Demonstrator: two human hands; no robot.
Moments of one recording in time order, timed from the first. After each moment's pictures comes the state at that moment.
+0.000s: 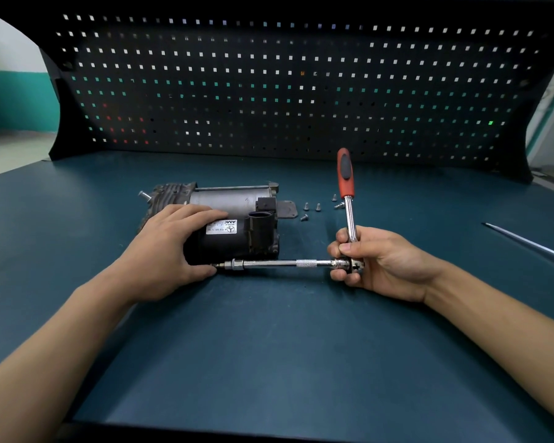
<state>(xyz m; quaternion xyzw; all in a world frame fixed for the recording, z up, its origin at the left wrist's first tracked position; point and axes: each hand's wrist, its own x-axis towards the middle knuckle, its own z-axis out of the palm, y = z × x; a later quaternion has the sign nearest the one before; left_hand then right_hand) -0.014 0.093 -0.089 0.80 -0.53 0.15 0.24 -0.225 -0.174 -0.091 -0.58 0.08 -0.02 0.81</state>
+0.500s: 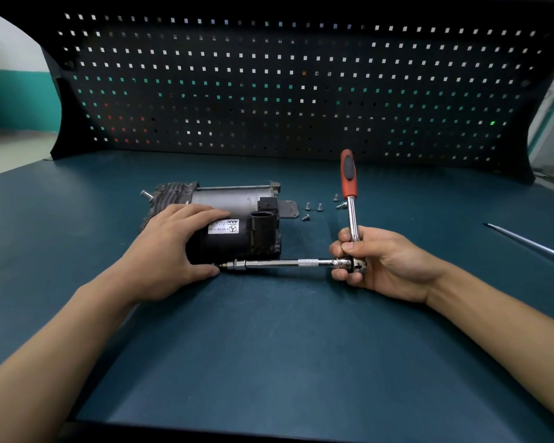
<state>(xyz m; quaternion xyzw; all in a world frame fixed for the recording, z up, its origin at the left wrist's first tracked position) -0.015 0.093 -0.088 0.81 -0.52 0.14 0.23 -0.225 -0.178 -0.095 -0.57 0.07 -0.02 0.82</state>
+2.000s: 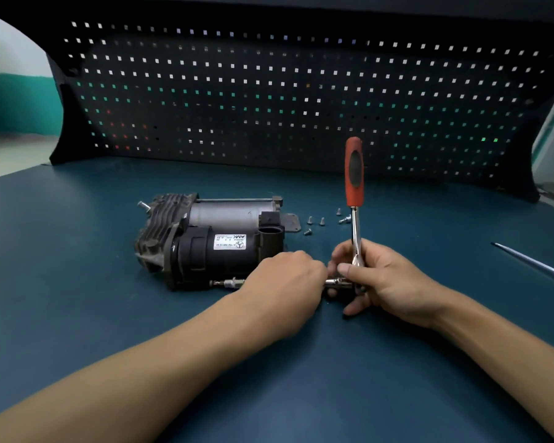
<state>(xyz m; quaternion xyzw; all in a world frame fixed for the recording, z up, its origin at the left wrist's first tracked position) -0.114 -0.015 -0.086 0.81 -0.58 0.10 0.06 -0.224 -0.169 -0.094 -0.72 0.11 -0.12 0.68</state>
